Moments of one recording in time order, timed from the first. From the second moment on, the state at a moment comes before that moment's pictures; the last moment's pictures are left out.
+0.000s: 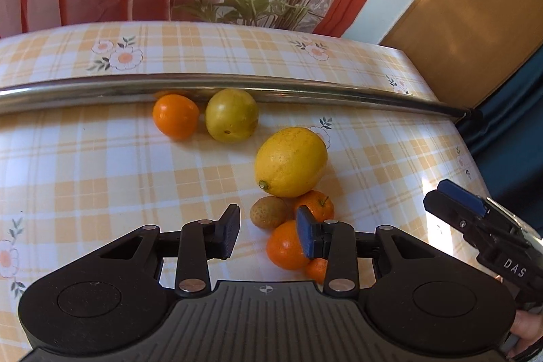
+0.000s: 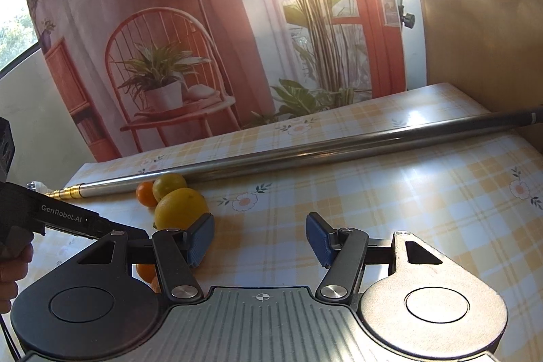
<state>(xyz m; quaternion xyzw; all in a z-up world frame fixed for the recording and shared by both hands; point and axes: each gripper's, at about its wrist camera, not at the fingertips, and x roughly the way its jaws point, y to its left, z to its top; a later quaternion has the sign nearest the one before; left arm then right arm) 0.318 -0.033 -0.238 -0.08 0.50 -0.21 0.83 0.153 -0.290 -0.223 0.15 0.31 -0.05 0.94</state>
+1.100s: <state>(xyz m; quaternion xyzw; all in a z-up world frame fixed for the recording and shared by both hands) 0.282 -0.009 -0.207 -0.07 0.41 -0.16 0.89 0.194 -0.268 -0.254 0.15 0.33 0.05 0.93</state>
